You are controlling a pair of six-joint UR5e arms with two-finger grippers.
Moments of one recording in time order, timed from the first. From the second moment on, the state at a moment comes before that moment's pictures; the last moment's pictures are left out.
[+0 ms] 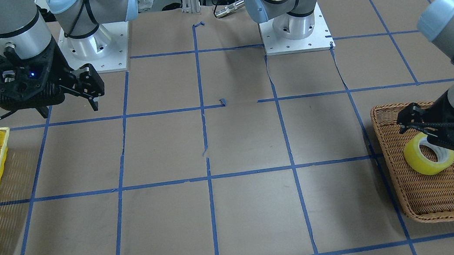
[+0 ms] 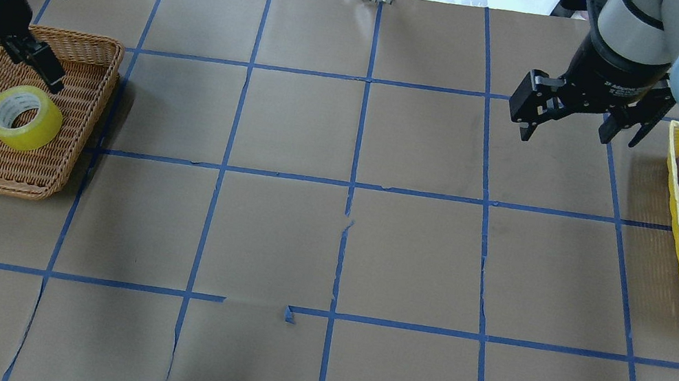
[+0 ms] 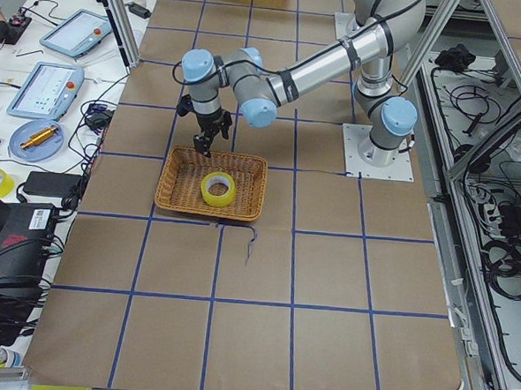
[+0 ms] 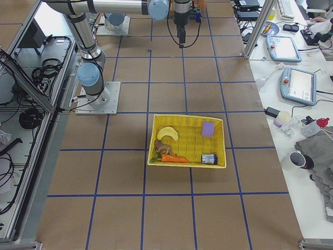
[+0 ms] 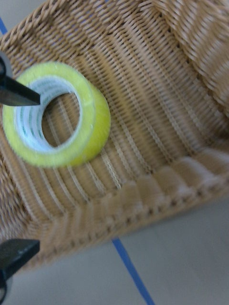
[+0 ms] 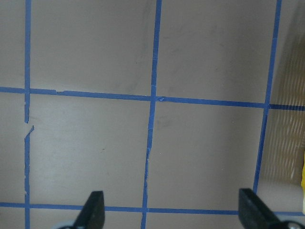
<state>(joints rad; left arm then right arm) -1.21 -1.86 -1.58 -1.32 1.67 0.82 1.59 -1.56 1.60 -1.64 -1.62 -0.06</state>
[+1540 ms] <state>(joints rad) -1.62 -1.56 -1.53 -1.61 1.60 0.03 1.59 -1.57 1.60 -1.64 -1.61 -0.06</state>
